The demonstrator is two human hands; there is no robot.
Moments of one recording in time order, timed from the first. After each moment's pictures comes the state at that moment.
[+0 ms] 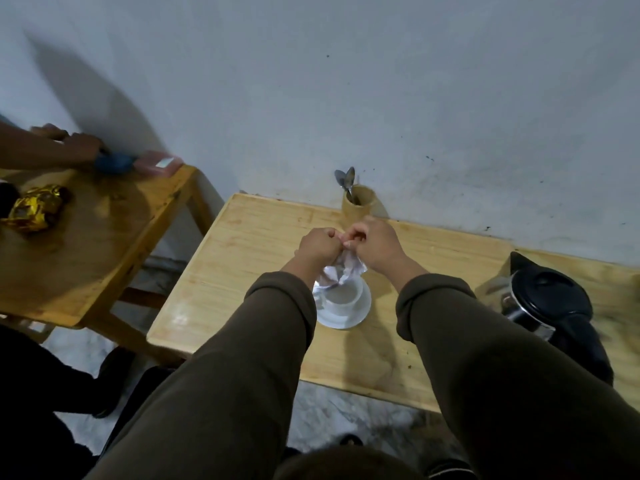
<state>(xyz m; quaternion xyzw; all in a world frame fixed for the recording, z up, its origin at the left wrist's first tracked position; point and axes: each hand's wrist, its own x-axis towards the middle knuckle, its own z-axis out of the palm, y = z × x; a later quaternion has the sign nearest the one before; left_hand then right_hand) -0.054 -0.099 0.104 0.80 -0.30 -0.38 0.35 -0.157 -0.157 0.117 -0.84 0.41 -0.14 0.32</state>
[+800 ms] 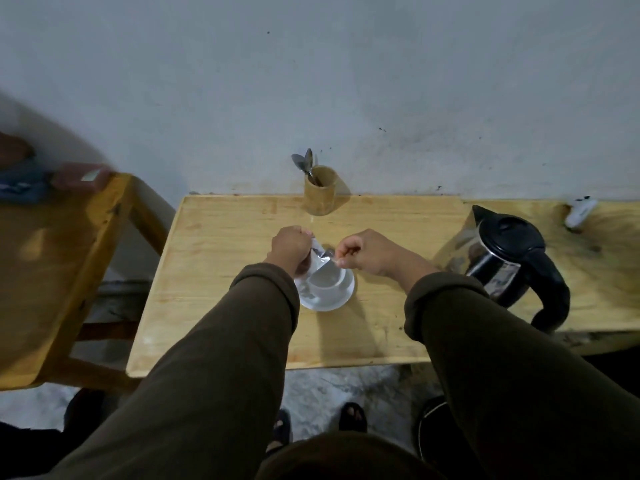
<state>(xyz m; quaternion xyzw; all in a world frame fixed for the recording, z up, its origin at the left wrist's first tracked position) -0.032 -0.099 0.073 0.82 -0.33 -0.39 0.28 -0.191 -0.119 0.121 -0.77 0.45 -0.02 0.46</state>
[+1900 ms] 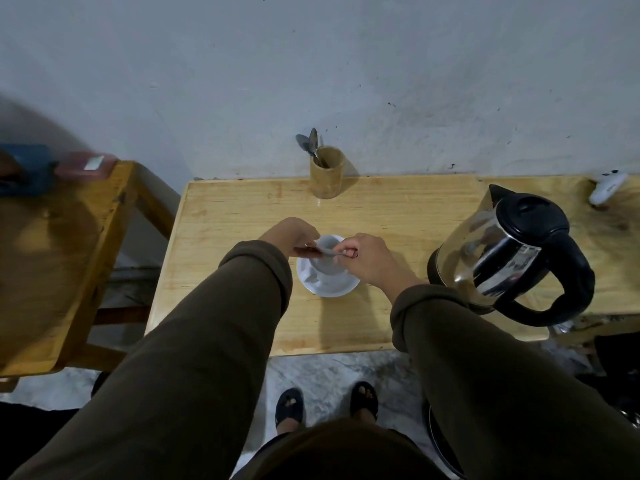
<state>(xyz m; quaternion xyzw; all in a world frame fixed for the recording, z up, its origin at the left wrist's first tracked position) -0.028 -0.106 0.087 0.76 -0.24 -0.58 0.16 -0.182 -0.097 0.076 -0.77 0.51 -0.10 0.36</state>
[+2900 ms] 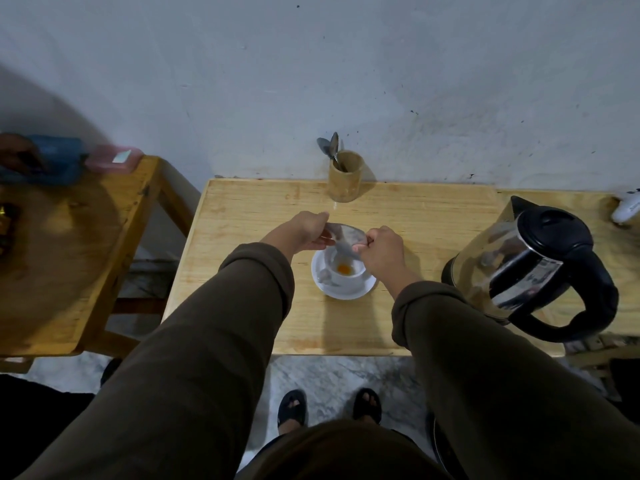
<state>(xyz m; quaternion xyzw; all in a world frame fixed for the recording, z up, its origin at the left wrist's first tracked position) -0.011 -0.100 0.088 0.71 -0.28 -0.57 0.31 -0.160 -0.111 0.070 -0.69 0.63 -0.13 0.34</state>
